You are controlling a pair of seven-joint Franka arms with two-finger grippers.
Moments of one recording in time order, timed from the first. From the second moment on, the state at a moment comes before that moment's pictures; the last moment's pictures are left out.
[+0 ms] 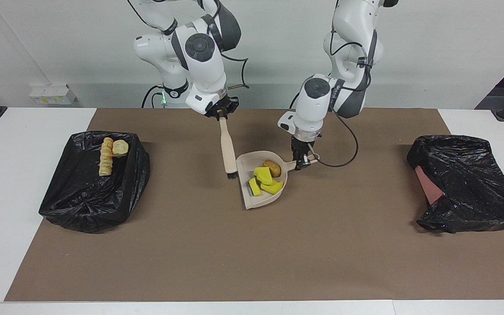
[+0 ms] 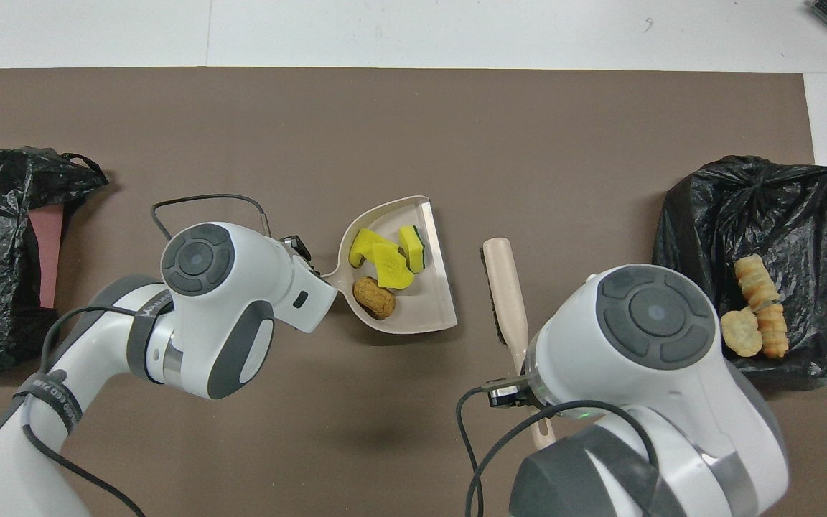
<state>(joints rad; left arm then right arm) -0.46 0.15 -0.01 -2.10 -0.19 2.34 1.08 0.31 -0.15 0.21 -1.99 0.13 1.62 0.37</state>
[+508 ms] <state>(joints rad) -0.31 0.15 0.00 -1.99 -0.26 2.22 1.19 0.49 -0.14 0.23 -2.09 0.19 1.79 0.64</state>
